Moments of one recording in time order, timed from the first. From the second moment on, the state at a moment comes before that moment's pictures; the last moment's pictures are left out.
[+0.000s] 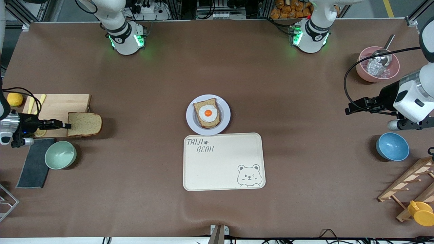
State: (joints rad) left arm -0.03 0.17 -0.03 -1.53 -0.18 1.62 -0.15; right arm -0.39 0.51 -0.04 -1.68 0.42 1.74 -0.60
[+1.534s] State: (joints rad) left arm -0.02 0.19 -0.03 -1.55 -0.23 1.64 -0.15; right arm 0.10 0.43 -0.03 -1.93 0.87 2.03 -0.26
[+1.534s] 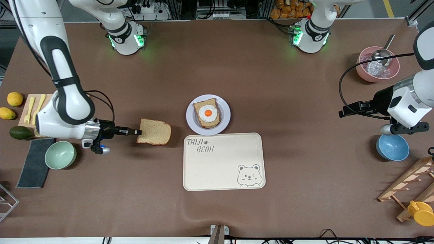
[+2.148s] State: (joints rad) left arm -0.02 0.20 -0.03 -1.56 -0.23 1.64 -0.15; right arm 0.36 0.41 -0.03 -1.99 1.01 2.15 -0.23
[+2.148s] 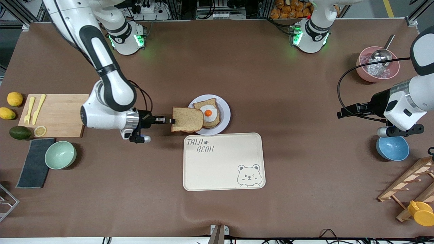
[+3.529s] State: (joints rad) left arm 0.01 0.18 -0.03 -1.56 -0.23 1.62 -0.15; right arm 0.54 0.42 -0.03 -2.08 1.14 2.27 -0.23
